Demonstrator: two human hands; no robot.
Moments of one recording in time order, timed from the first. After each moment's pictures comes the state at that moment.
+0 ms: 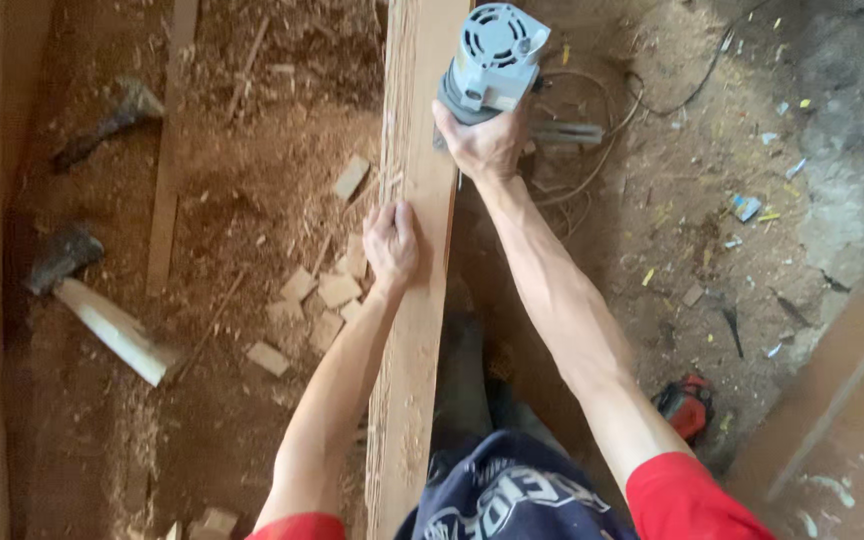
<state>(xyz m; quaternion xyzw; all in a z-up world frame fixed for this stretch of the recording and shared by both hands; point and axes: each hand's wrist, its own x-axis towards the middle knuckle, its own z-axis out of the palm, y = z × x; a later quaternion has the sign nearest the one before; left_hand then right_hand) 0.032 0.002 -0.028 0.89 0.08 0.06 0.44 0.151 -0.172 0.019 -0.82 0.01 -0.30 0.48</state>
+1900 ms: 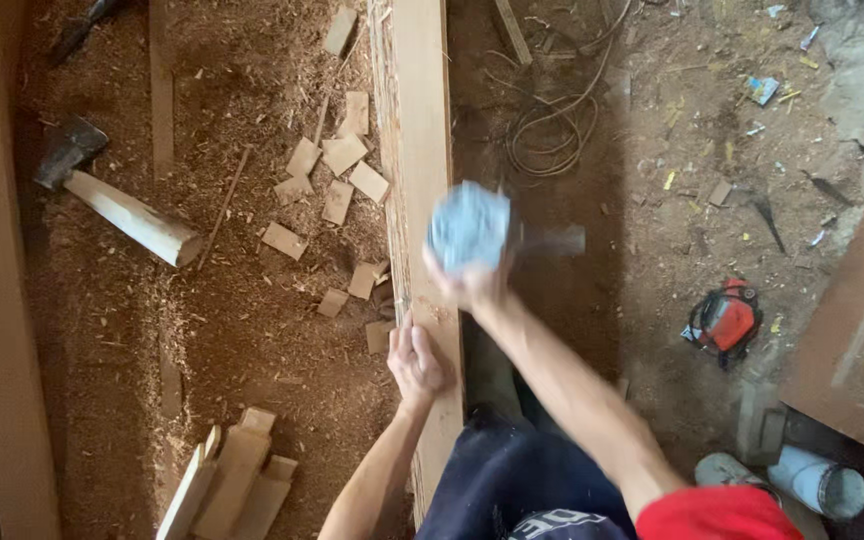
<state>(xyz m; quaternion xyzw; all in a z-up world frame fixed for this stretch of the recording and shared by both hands) -0.375 0.092 0.020 0.89 0.12 -0.06 0.43 -0.226 -0.052 0.098 -0.82 0.05 -0.26 0.51</state>
